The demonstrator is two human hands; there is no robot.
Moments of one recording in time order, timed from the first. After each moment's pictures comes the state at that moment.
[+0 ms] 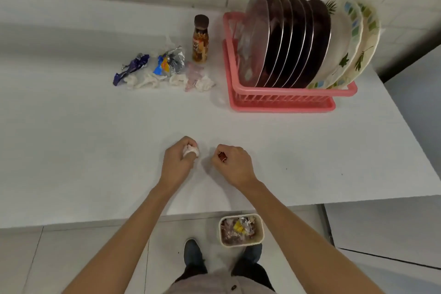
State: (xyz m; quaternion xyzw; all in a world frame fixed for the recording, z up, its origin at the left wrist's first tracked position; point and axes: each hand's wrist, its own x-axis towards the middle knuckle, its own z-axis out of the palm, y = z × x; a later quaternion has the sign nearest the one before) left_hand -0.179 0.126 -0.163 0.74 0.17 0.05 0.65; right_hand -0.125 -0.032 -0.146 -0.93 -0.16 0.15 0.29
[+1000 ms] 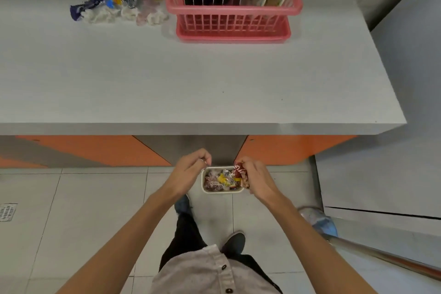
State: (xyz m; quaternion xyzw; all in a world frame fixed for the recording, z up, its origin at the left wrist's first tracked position) left_hand -0.326 -0.134 -0.159 0.79 0.14 -0.12 0.58; right_hand -0.262 -0.334 -0.182 -0.84 -0.05 0.33 0.44
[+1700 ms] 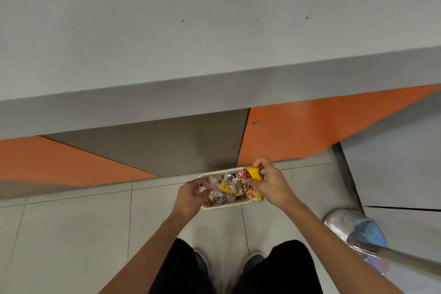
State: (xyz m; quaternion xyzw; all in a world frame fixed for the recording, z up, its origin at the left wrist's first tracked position) left_hand -0.305 -0.158 -0.476 0.81 0.26 -0.17 0.50; right_hand -0.222 -0.377 -0.464 -0.85 -0.01 0.29 0.44
